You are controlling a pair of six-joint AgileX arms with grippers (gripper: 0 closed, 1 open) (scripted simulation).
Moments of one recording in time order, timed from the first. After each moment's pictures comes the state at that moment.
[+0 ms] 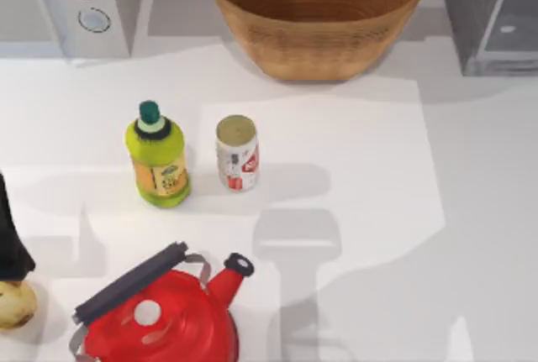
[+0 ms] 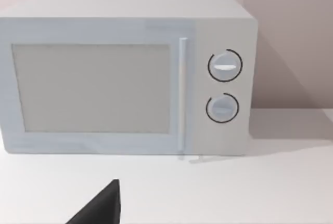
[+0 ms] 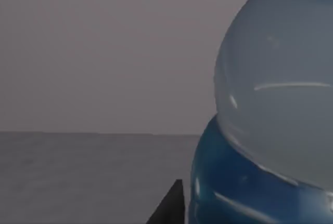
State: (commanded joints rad) left arm 0.00 0.00 0.00 0.00 0.00 0.00; right arm -0.26 2.35 1.34 1.01 -0.22 -0.01
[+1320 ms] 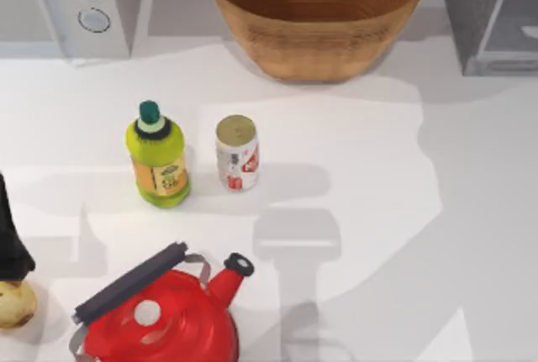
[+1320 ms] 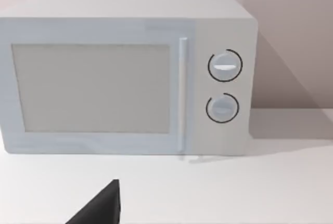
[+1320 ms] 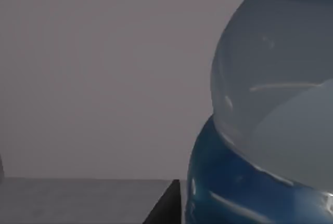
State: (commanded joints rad) left arm 0.00 0.00 0.00 0.00 0.00 0.00; right arm -0.26 2.23 1.36 0.86 -0.22 -0.01
